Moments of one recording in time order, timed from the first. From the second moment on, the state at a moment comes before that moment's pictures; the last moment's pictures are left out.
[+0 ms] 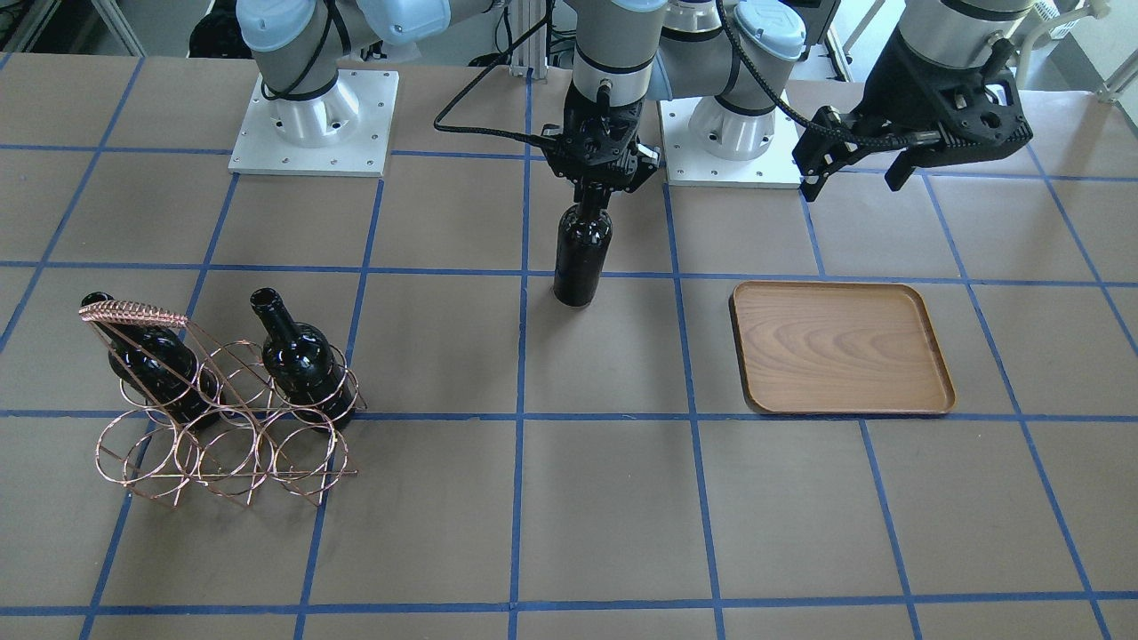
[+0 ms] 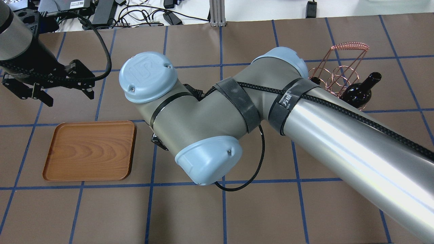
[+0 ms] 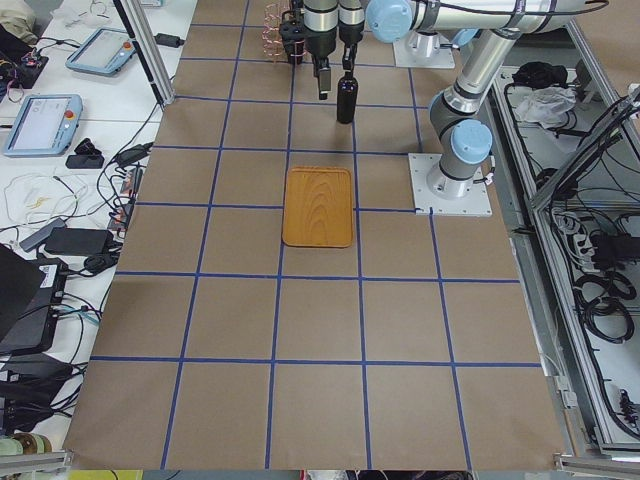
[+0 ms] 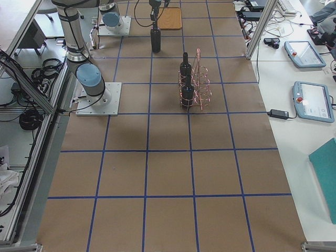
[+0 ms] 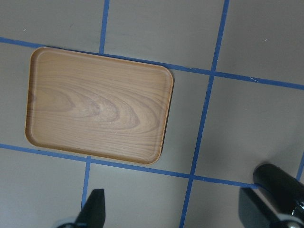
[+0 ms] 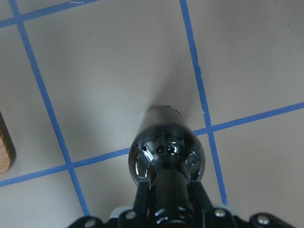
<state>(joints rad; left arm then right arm) -1.39 -1.44 -1.65 -1.64 1.60 0.01 2.25 -1.37 1.60 -1.78 -1.55 0.92</state>
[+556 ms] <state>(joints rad) -1.39 -1.43 -1.65 -1.65 1.60 0.01 2.25 -1.37 1.61 -1.79 -1.54 0.93</state>
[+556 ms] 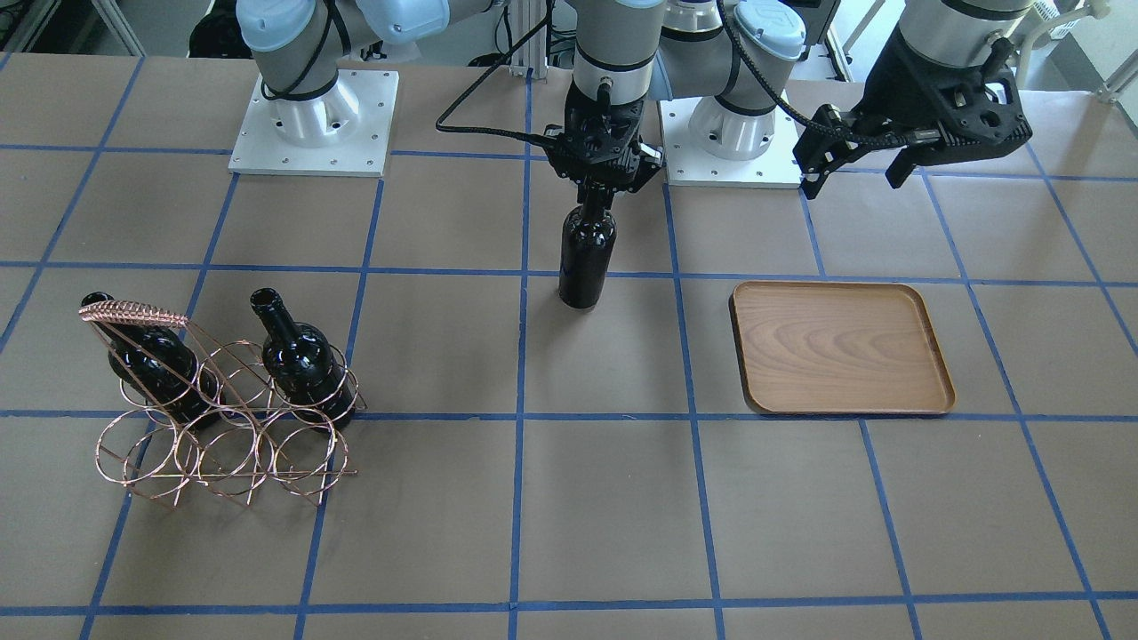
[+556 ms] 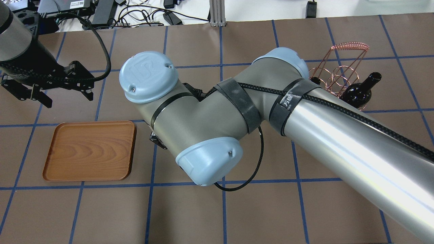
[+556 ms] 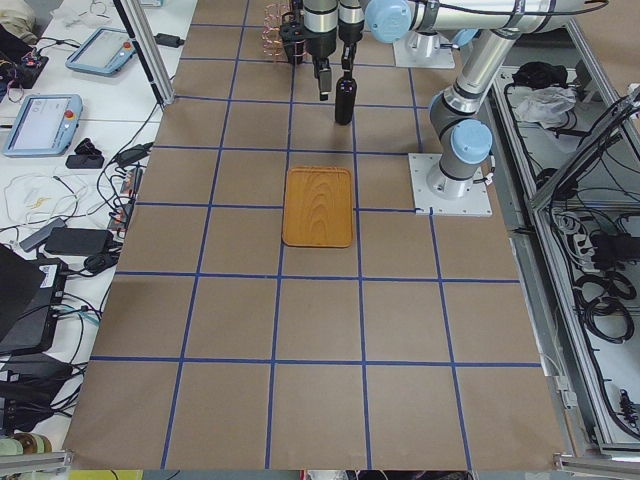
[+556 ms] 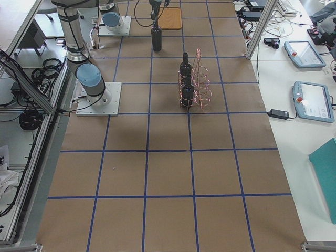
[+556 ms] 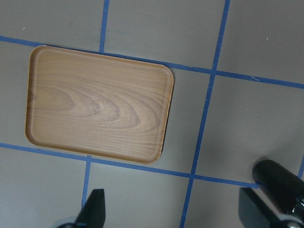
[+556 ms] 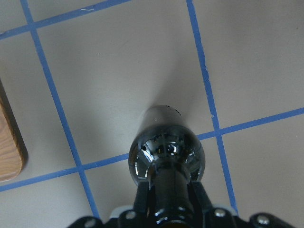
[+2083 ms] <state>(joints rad) -1.50 -1.40 -1.64 -1.66 1.57 -0.03 1.78 -1.56 1.52 -1.60 -1.56 0.11</state>
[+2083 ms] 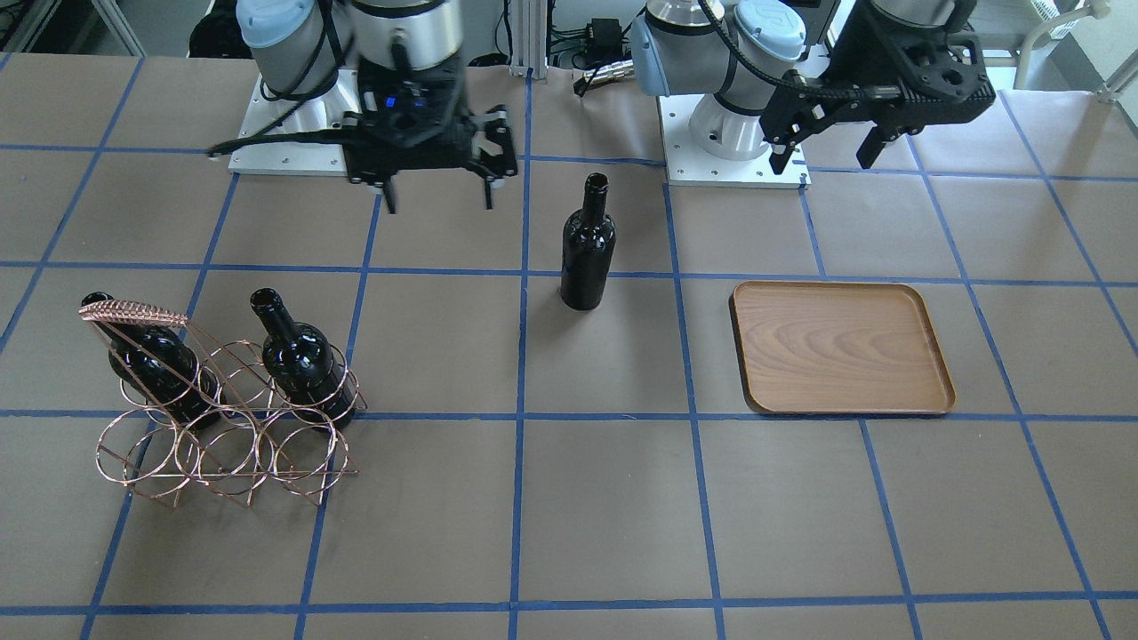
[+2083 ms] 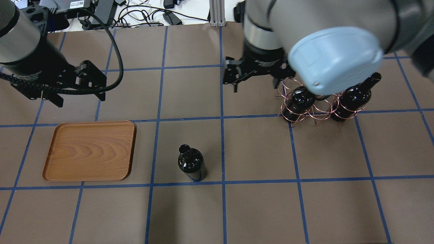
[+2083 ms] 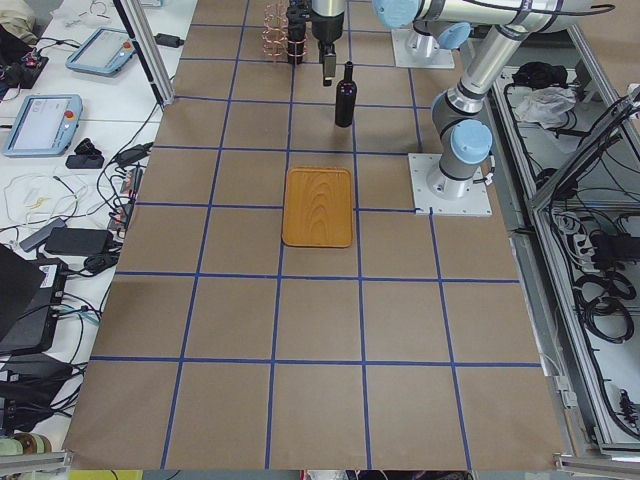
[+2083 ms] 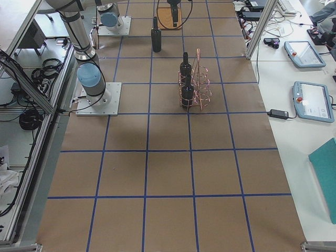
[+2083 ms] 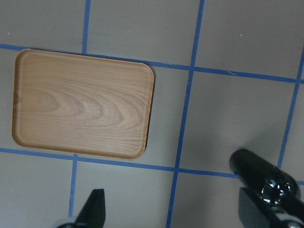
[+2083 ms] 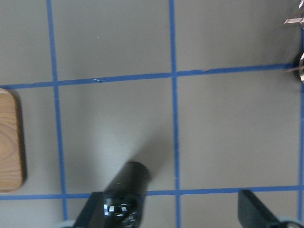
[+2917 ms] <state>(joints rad) -1.86 -1.43 -1.76 -1.59 1.53 -0.26 1.61 -1.61 1.54 -1.59 -1.61 -0.13</state>
